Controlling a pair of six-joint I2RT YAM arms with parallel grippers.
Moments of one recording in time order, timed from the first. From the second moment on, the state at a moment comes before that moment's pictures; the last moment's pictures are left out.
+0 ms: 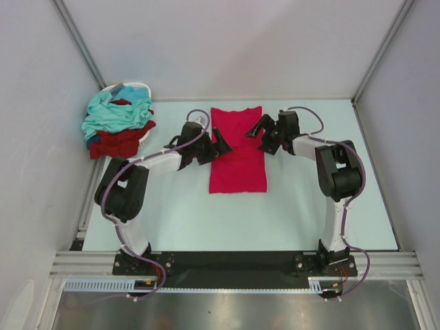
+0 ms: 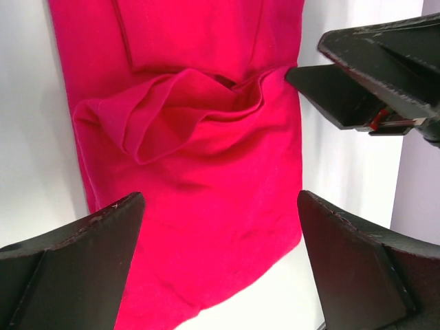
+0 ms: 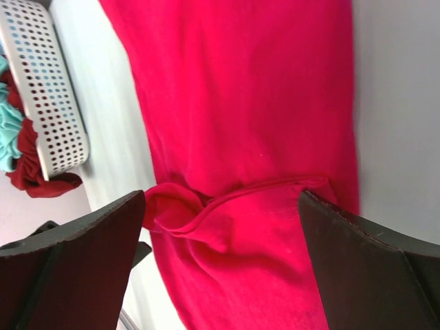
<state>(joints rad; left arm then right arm) -0.45 1.80 1.10 0.05 0.25 -0.79 0.26 2.05 1.30 0.11 -0.37 0.88</state>
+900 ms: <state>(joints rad) -0.41 2.09 1.42 0.07 0.12 -0.78 0.26 2.07 1.30 0.13 -0.36 0.88</state>
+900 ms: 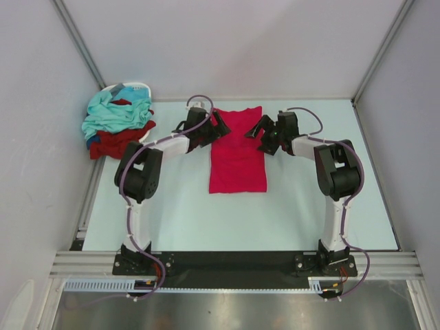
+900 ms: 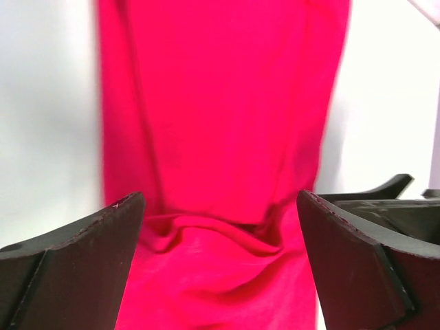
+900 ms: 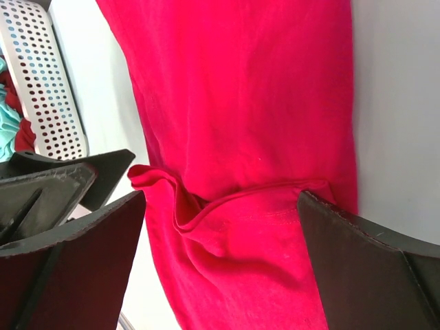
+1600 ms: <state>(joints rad) -0.51 1.57 1.01 -0.26 0.11 -0.67 0.29 1.56 1.10 -0.37 -0.30 0.57</state>
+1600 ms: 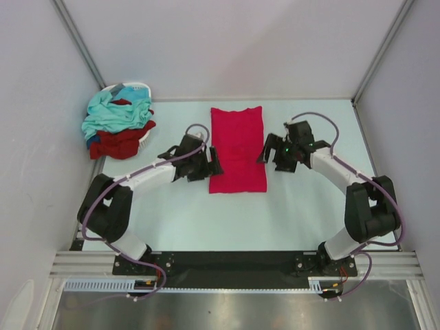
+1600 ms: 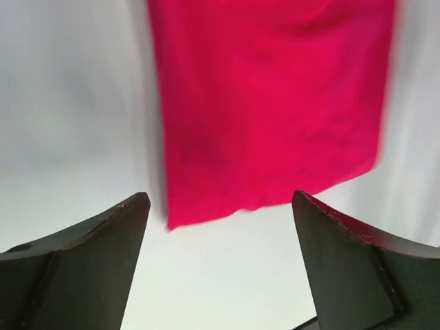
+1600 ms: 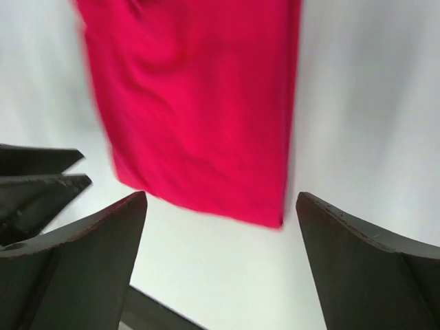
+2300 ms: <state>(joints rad) -0.53 1.61 0.83 -0.21 0.12 -0.74 0.37 1.67 0.92 -0.34 -0.30 0.58</state>
